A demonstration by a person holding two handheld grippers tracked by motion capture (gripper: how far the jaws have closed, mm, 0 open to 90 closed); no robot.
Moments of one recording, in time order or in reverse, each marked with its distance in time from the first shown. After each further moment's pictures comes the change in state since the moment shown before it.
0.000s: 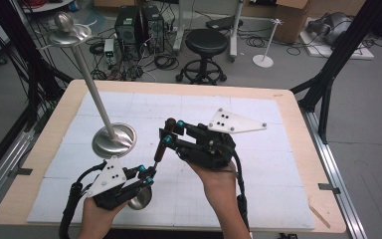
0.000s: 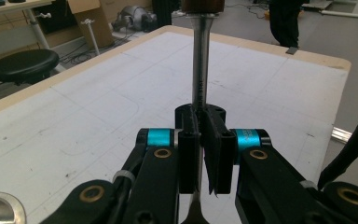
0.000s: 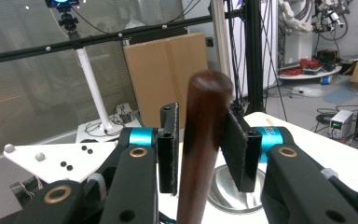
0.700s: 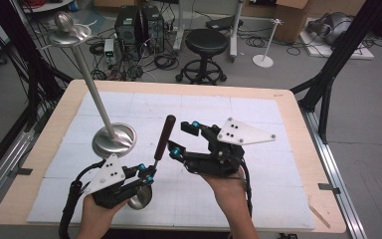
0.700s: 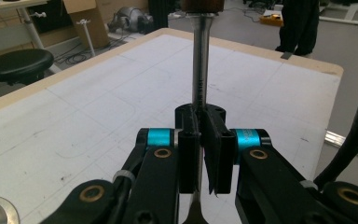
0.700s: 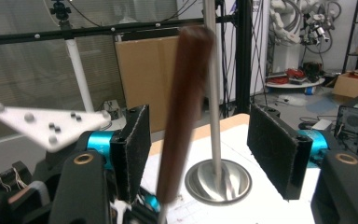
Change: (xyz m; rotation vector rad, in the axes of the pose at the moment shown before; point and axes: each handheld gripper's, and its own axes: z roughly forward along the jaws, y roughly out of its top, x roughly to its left) left arm 0.002 0.003 0.001 -0.004 -0.018 -0.017; right arm -0.006 -0.015 -0.016 -0.015 -0.032 -0.080
